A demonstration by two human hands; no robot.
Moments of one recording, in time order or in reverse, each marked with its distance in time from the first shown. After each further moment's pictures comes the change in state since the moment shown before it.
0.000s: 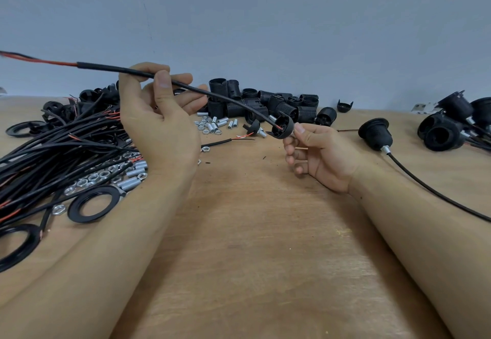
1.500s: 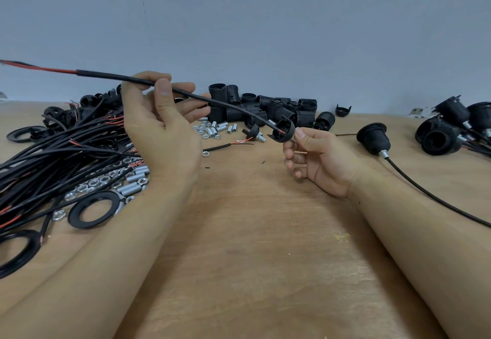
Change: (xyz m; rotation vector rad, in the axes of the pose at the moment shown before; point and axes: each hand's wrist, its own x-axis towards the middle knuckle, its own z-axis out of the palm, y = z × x) left_hand 0.000 -0.003 0.001 0.005 -0.012 0.031; right_hand 0.000 0.000 0.000 0.025 -0.013 -0.028
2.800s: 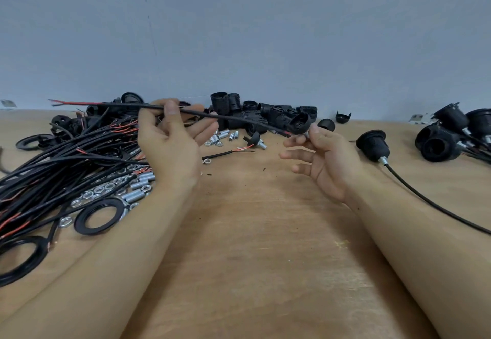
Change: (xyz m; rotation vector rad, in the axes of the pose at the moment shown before) left_hand 0.000 -0.009 0.001 -0.170 0.046 -0.336; right_hand -0.003 -0.009 0.005 0.119 0.207 -0.062
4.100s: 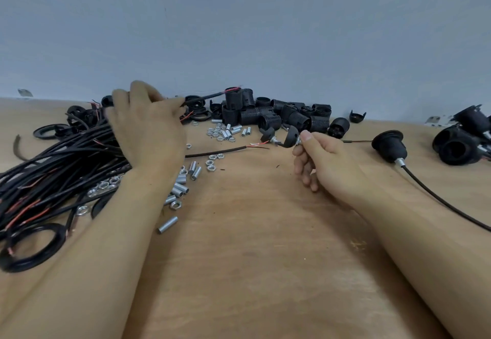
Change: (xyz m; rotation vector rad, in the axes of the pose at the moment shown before) left_hand 0.052 0.008 -0.048 1.435 -0.029 0.692; right_hand -0.003 0.017 0.015 -0.574 0.030 -0.114
